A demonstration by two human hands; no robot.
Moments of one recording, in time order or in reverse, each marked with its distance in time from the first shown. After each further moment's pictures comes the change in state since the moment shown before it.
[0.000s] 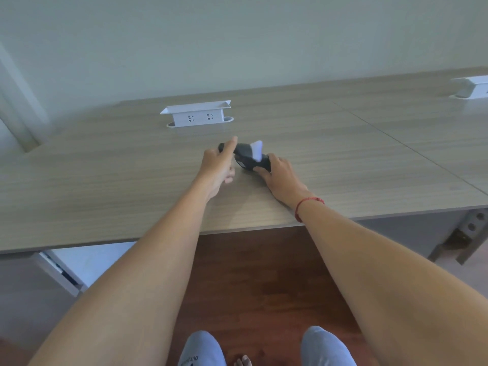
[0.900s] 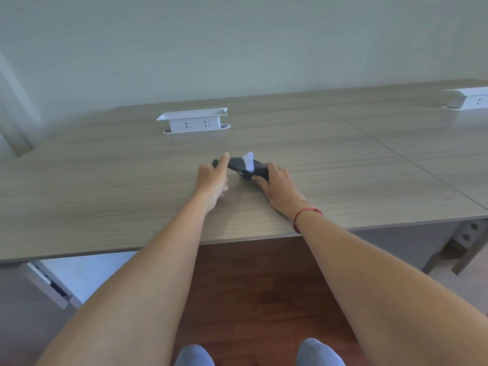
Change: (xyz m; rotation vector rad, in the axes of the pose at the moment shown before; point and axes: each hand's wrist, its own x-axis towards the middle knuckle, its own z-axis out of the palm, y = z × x) left_hand 0.007 -0.014 0.003 0.036 0.129 -0.052; right_hand 0.000 0.003 -0.002 0.007 0.006 0.021
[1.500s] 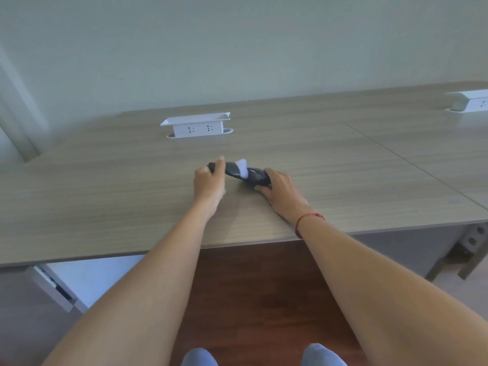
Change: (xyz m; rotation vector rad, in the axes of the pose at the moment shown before) left_hand -0.005 -0.001 -0.005 -0.029 0.112 0.082; right_hand -0.002 -0.001 -0.001 -0.078 -0.011 -0.092
